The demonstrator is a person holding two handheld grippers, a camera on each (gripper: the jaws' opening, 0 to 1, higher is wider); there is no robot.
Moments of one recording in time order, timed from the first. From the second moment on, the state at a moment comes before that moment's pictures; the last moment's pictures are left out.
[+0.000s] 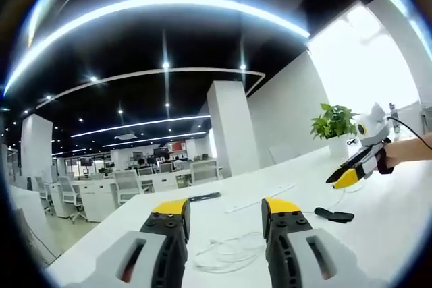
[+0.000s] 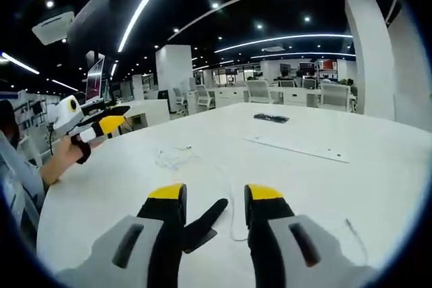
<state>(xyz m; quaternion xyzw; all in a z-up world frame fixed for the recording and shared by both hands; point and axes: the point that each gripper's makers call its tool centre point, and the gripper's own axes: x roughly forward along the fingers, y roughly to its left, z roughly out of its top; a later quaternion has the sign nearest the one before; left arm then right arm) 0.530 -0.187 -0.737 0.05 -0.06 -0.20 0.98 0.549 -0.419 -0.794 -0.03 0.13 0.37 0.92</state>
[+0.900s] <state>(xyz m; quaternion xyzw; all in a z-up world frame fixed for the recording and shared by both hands) 0.528 -0.192 -0.741 0.05 -0.05 -0.22 0.97 0.561 -0.413 -0.826 -0.01 0.17 0.38 0.91</state>
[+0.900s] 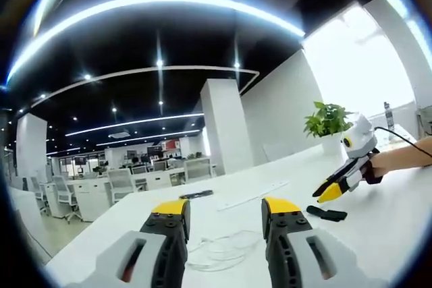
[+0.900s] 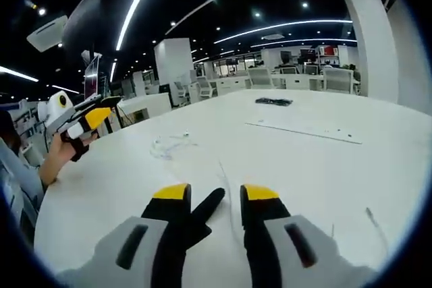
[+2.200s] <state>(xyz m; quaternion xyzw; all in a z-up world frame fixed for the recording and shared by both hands) 0.519 -0.213 -0.745 0.03 -0.04 -0.24 0.97 0.564 -0.403 -0.850 -0.01 0.19 0.38 0.90</state>
